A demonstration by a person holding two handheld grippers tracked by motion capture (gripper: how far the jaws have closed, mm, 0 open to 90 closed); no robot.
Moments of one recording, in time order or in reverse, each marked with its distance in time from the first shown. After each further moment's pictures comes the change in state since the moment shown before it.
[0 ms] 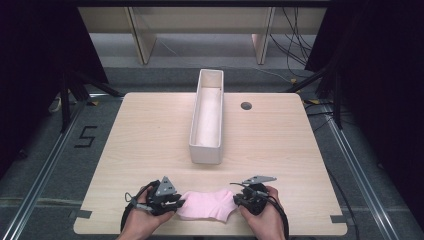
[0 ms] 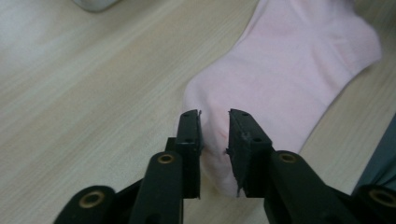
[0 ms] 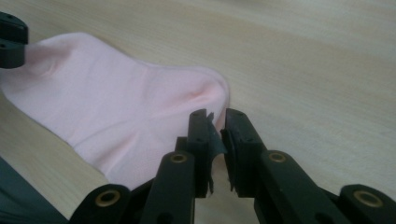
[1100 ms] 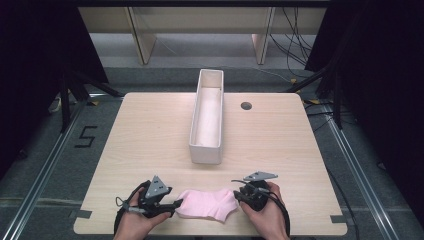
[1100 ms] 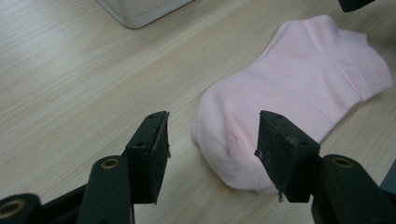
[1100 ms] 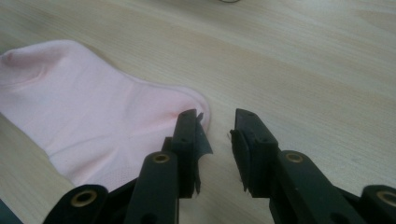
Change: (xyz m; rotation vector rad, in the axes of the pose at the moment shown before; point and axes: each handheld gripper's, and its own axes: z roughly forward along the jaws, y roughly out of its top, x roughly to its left) left arm 0.010 -0.014 -0.006 -0.081 0.052 -0.066; right arm -0.011 0.006 0.005 -0.072 -0.029 -0.060
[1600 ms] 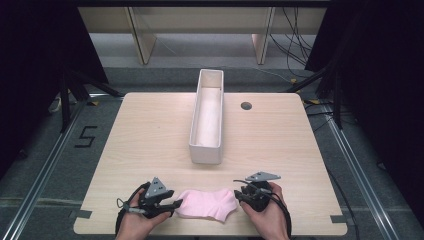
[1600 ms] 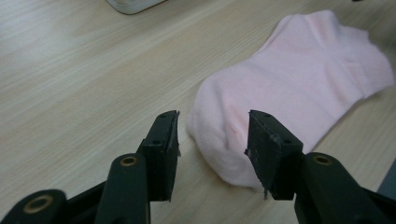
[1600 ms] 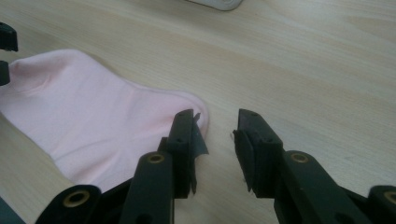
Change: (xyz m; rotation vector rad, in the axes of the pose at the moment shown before) left arm 0.000 -0.008 0.009 -0.013 -0.045 -0.072; right arm 0.001 -0.001 -0.006 -0.022 -0.002 0.000
